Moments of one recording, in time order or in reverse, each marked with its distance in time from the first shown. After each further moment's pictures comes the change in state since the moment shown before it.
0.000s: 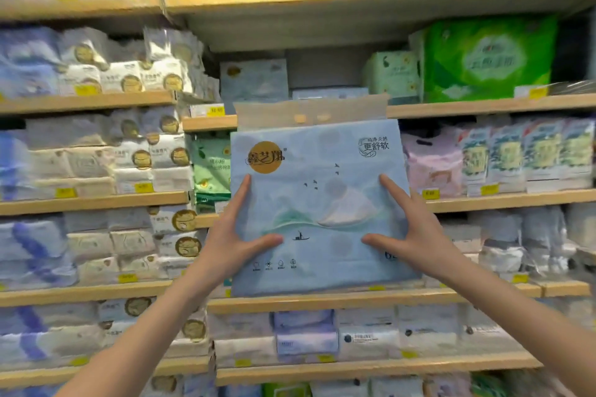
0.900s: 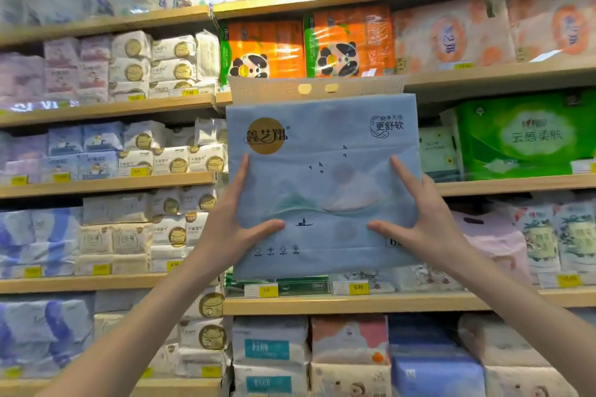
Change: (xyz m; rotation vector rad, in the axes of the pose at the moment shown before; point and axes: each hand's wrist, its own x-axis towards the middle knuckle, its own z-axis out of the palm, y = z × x) left_hand 0.104 0.046 -0.084 0.208 0.224 0.303; right_hand 0.132 -0.063 -0.010 0.054 0.223 -0.306
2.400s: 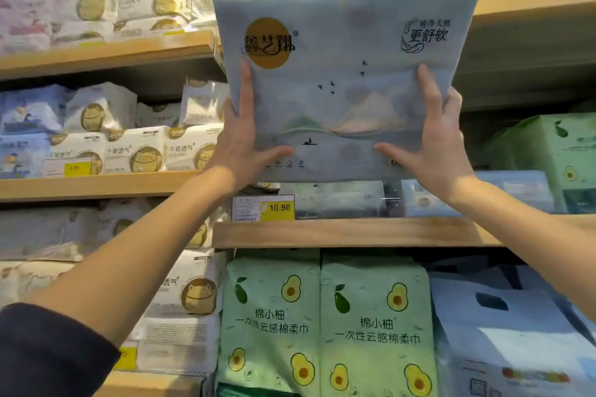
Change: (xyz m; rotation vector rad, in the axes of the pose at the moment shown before) left_hand 0.254 -0.255 0.033 0.336 0.224 0.251; right_hand 0.249 0.141 0.225 -0.147 0.317 -0.193
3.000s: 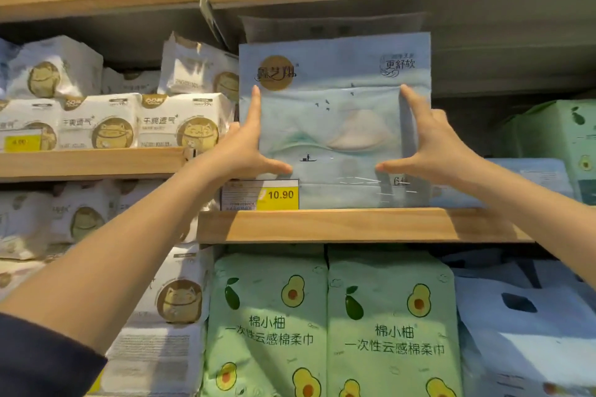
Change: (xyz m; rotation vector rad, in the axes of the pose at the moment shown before) left_hand 0.006 -0.050 0.034 0.095 -0.481 -0.326; right_hand 0.004 0.032 0.038 -0.074 -0.439 0.264
